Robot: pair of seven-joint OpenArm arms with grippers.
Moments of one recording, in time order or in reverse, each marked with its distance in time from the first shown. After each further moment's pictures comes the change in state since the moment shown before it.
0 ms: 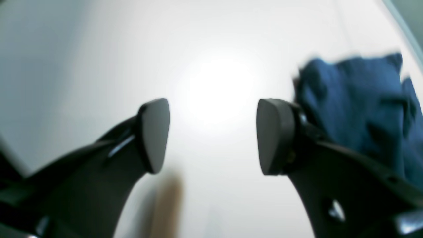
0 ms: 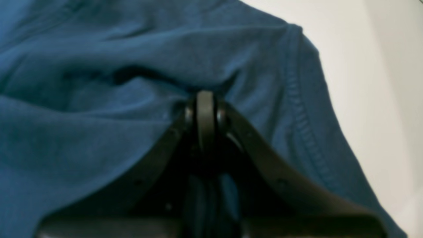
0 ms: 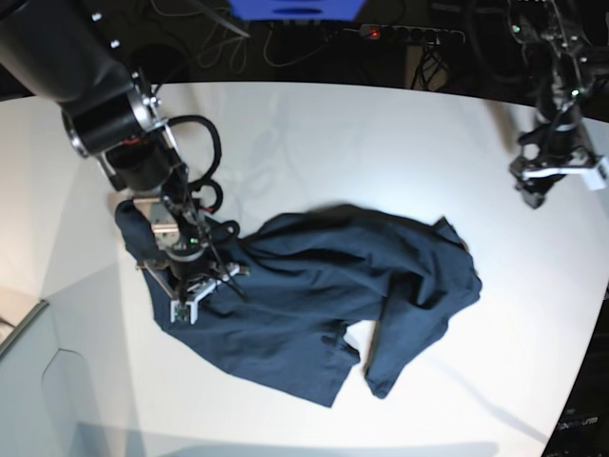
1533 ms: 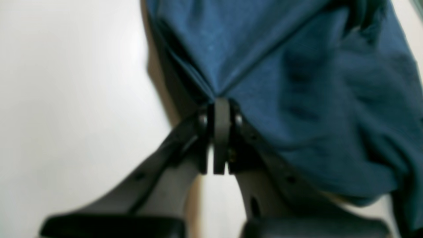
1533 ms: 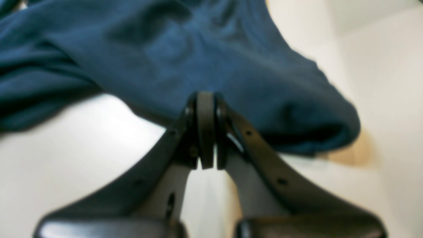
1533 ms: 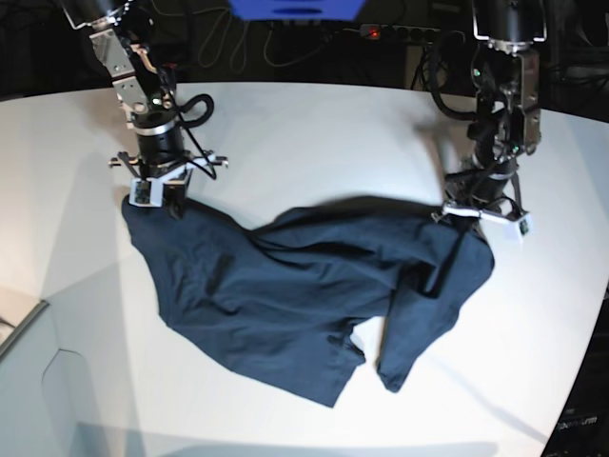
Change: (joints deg) left arm -10.6 -1.7 18.6 -8.0 0.5 0.4 0.7; right arm -40.4 11.9 5.6 51.8 0.3 -0.7 -3.1
